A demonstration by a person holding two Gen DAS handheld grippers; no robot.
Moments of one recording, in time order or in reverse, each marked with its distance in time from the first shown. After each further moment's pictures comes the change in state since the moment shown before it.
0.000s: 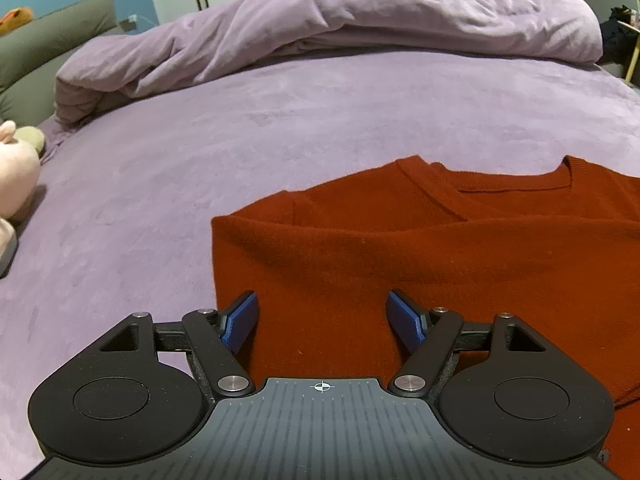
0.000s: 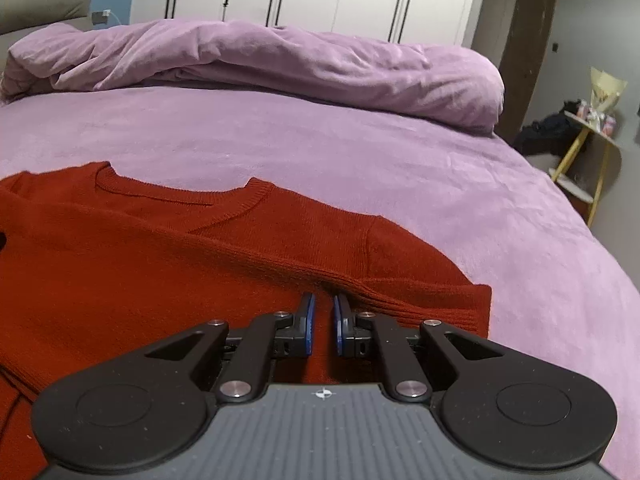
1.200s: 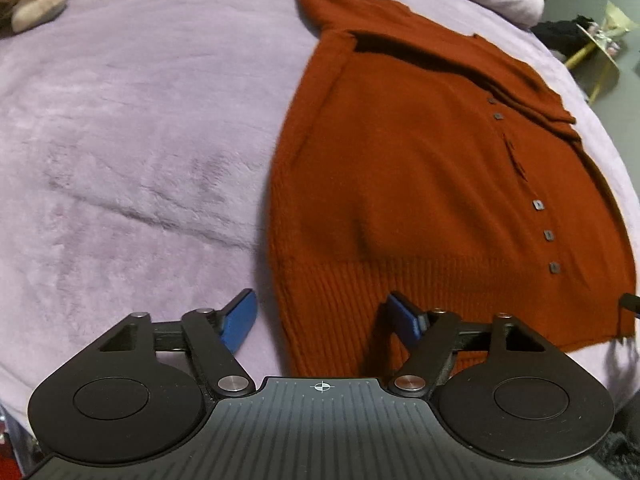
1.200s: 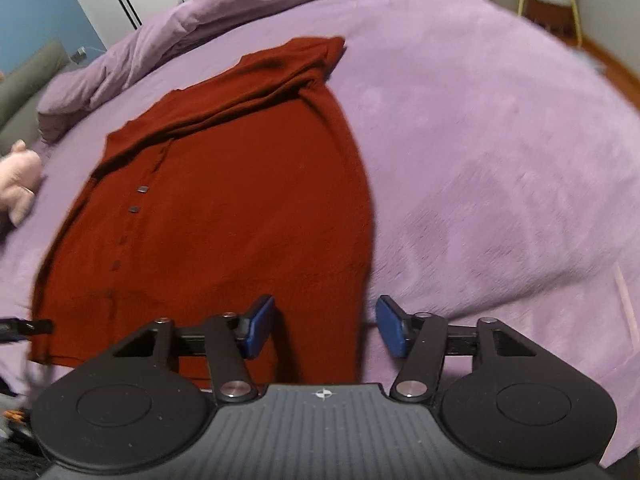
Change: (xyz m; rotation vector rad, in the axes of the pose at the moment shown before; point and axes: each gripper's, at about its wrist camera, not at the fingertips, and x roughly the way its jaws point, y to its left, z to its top) left arm -0.181 0.128 -0.215 -0.162 0.304 -0.361; right arm -0.267 -0.096 -0.189 0.442 0.318 0.260
